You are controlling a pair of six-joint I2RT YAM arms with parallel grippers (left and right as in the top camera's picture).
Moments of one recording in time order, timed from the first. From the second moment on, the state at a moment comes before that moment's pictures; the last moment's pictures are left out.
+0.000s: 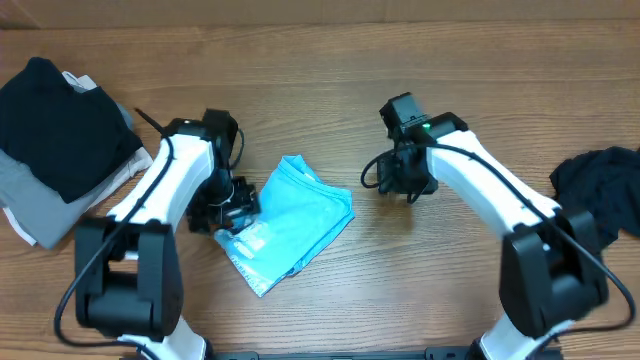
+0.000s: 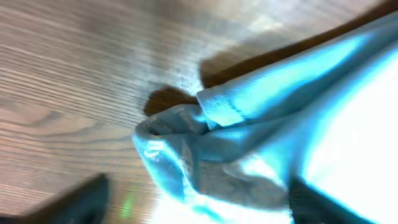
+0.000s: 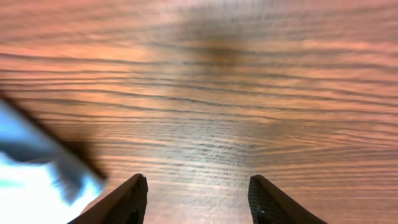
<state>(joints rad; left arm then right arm) -0.13 1.81 1.24 -1.21 0.05 -0.44 0.39 1.82 1.32 -0.95 -0.02 0.39</state>
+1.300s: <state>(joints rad) -0.21 2.08 1.33 -0.84 0.57 0.19 0.39 1.77 1.32 -0.97 -0.04 0.38</state>
